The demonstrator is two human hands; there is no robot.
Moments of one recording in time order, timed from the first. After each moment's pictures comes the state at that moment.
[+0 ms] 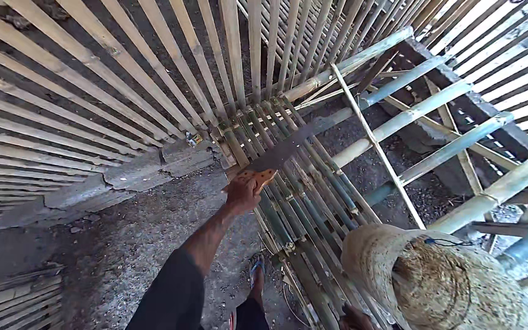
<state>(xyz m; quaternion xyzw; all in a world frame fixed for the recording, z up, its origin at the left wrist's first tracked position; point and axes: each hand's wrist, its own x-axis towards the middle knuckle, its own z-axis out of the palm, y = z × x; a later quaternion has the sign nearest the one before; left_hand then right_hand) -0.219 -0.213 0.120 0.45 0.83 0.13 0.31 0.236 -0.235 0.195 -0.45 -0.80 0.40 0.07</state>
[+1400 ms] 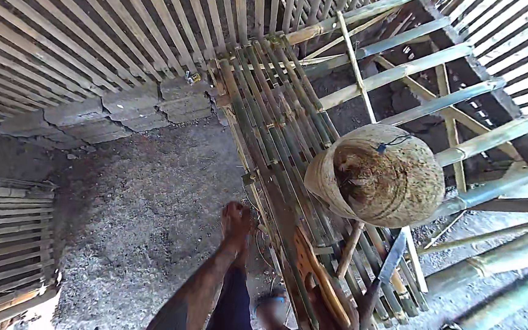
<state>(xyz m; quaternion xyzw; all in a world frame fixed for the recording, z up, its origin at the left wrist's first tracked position) 0.171 -0.391 0.107 0.11 0.89 0.33 0.29 0.445 -0.300 0.196 -0.32 -0.74 0.57 0.17</state>
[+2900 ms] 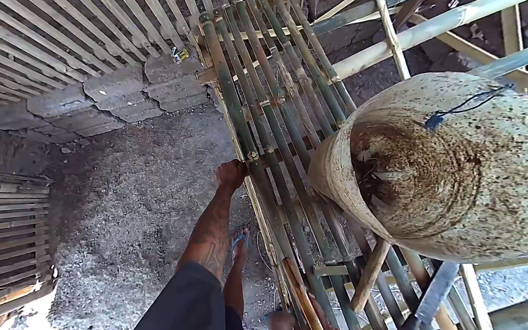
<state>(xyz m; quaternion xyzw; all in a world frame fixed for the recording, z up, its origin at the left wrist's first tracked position) 0.067 -0.286 -0.067 0.20 0.94 0.18 0.23 0.501 -0.271 0.063 -0.22 -0.77 0.59 0.07</state>
